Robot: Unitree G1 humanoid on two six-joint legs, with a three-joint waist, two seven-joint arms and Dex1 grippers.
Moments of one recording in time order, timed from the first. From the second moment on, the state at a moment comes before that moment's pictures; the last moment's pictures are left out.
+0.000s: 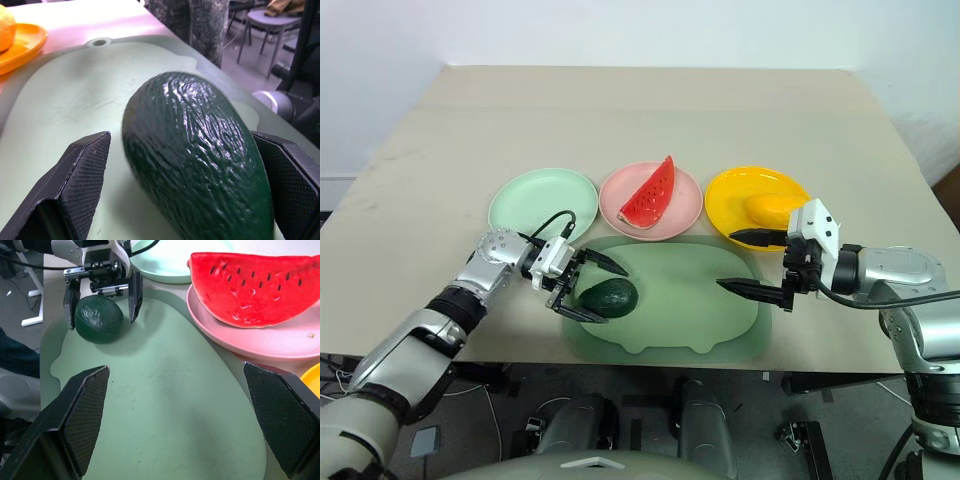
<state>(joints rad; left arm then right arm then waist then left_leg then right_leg) -0.74 0.50 -0.55 0.74 -0.55 -0.45 -1.61 -0.18 -0.87 -0.20 -0.21 0.57 0.47 1.21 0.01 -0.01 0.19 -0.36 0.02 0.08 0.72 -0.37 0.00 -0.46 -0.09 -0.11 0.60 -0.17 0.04</state>
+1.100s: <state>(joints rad) -0.68 0.51 -0.30 0.44 -0.47 -0.04 -1.57 -0.20 -0.85 -0.16 -0.19 0.57 0.47 1.21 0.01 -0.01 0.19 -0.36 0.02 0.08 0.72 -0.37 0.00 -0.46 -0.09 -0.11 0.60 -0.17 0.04</state>
